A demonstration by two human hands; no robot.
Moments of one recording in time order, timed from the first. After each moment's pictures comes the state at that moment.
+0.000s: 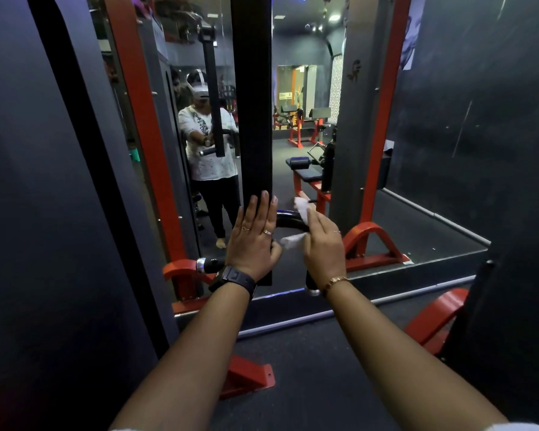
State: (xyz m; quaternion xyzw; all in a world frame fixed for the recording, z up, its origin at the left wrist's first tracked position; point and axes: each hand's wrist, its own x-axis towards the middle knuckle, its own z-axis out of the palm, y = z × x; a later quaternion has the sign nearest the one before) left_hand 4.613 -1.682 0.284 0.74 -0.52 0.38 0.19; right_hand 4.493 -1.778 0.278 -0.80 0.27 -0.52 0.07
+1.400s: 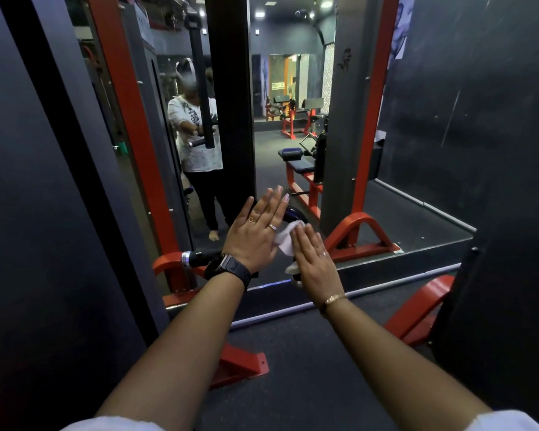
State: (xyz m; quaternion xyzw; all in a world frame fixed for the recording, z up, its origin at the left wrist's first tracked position) left_hand 4.587 -1.685 0.290 0.71 -0.50 0.50 0.00; right_hand 4.460 -1.790 0.209 -0.89 0.13 -0.42 -0.10
